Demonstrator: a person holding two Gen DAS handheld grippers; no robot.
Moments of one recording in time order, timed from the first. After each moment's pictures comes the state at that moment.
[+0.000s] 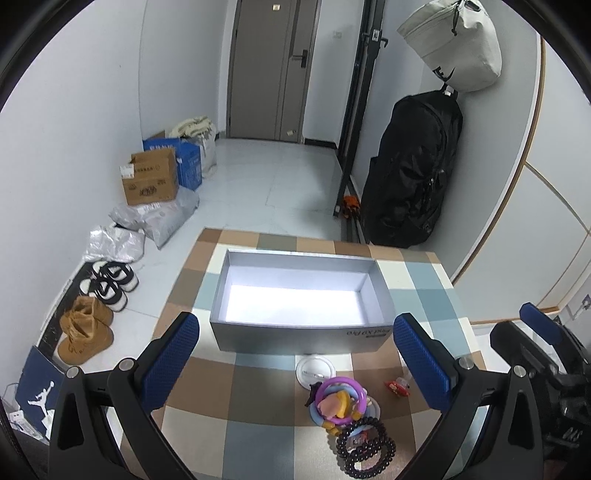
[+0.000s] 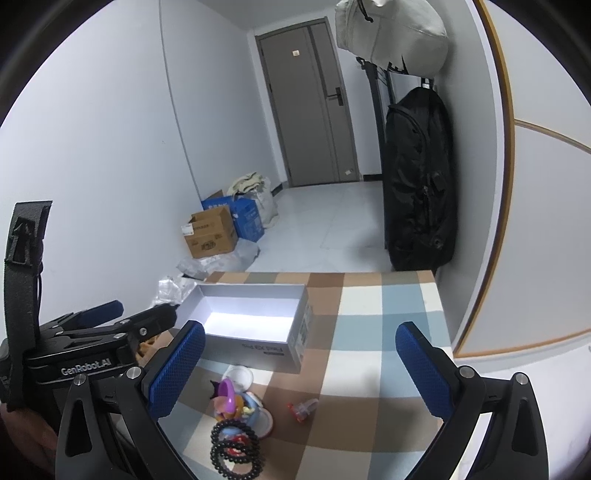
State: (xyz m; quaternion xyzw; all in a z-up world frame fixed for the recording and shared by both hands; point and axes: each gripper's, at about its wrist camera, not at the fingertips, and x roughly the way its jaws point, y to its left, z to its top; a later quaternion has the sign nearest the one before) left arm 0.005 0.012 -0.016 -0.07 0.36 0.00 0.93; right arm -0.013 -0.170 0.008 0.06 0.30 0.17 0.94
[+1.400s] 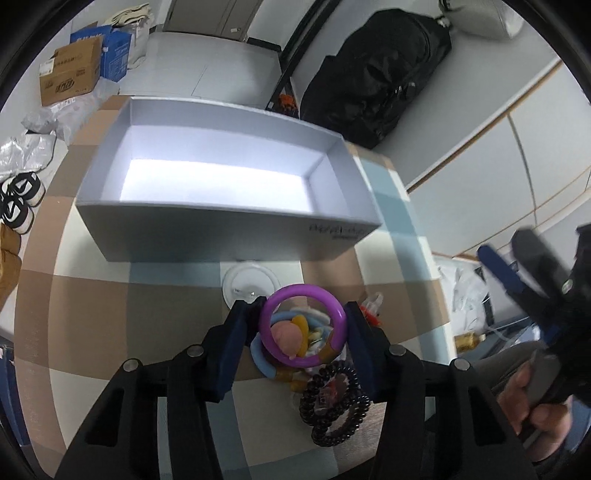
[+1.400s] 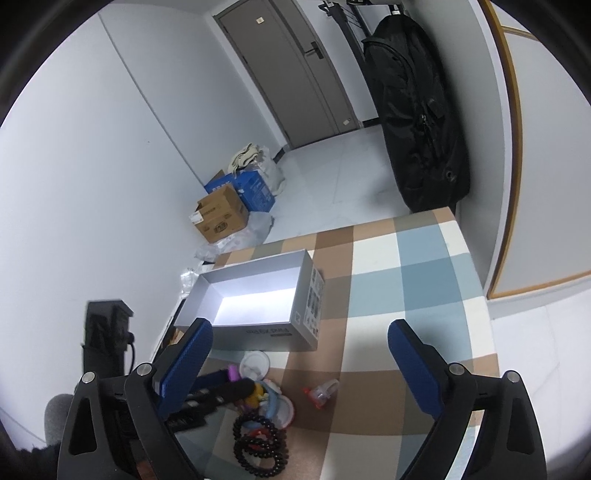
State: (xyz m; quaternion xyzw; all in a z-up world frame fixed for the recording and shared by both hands) left arm 0.038 0.023 -0.085 -0.17 0.53 -0.17 0.82; right arm 0.020 -0.184 -0.017 0.16 0.39 0.20 0.89
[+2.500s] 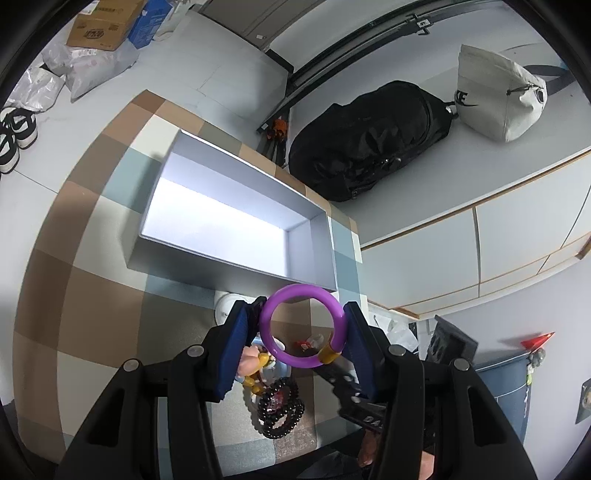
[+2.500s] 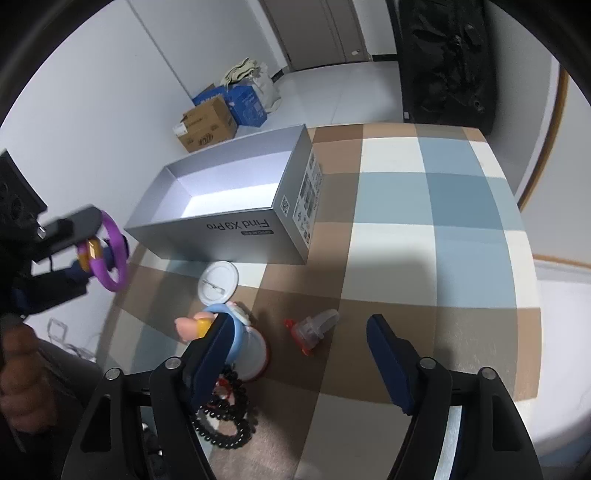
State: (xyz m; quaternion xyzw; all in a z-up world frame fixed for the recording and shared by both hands) left arm 0.044 0.073 -0.057 -0.34 0.49 -0.19 0.78; right arm 0.030 -0.140 -0.088 0.06 0.52 0.20 0.83
